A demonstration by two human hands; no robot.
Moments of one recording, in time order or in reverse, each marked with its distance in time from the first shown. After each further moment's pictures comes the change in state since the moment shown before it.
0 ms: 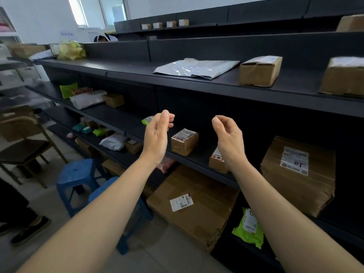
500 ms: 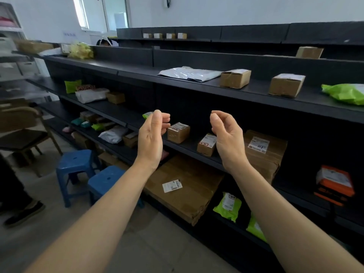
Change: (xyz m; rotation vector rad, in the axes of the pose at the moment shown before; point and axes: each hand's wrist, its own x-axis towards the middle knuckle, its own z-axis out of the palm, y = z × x) left_hand -0.167 0.110 -0.042 -0.194 0.077 0.036; right_hand -0.168 -0.106 -0.053 0.015 -0.054 -0.123
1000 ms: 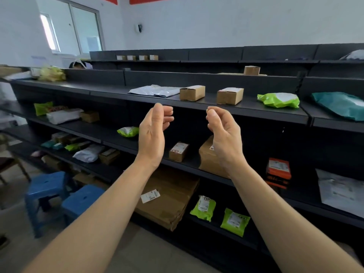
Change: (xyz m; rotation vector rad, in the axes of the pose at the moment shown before) left_hand -0.071 0.100 0.084 -0.099 -0.135 0.110; right_hand -0.064 -0.085 -0.098 0.004 0.125 -0.124
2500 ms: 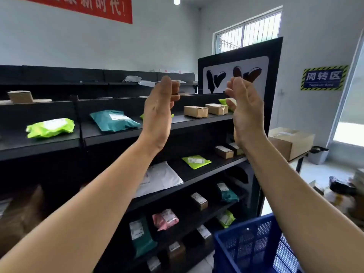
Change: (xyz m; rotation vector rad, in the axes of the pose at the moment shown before) left_hand -0.150 0.186 0.406 -0.743 -0.842 -0.027; right_hand -0.118 -0.225 -0.411 -0.493 0.914 -0.299
